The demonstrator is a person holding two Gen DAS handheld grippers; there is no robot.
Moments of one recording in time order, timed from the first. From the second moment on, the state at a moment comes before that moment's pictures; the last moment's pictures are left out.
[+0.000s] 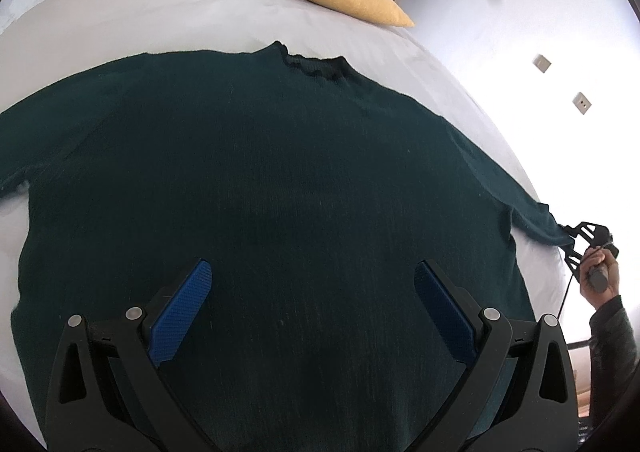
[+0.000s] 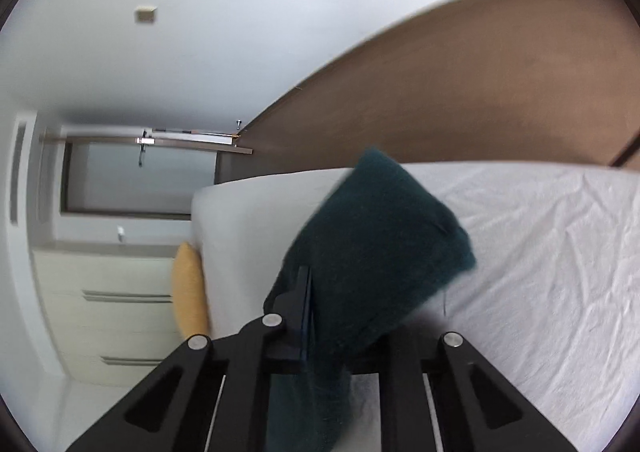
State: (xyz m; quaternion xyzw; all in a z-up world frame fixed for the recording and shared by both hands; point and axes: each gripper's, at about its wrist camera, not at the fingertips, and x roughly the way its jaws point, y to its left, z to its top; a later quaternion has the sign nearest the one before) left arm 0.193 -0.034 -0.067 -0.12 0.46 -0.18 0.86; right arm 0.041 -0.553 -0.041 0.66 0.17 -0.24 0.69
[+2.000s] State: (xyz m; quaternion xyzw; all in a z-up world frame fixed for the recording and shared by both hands) left arm 0.380 0.032 -0.060 -0.33 0.51 -0.29 0.74; right arm 0.202 -0.267 -0.052 0.61 0.32 0.06 0.72
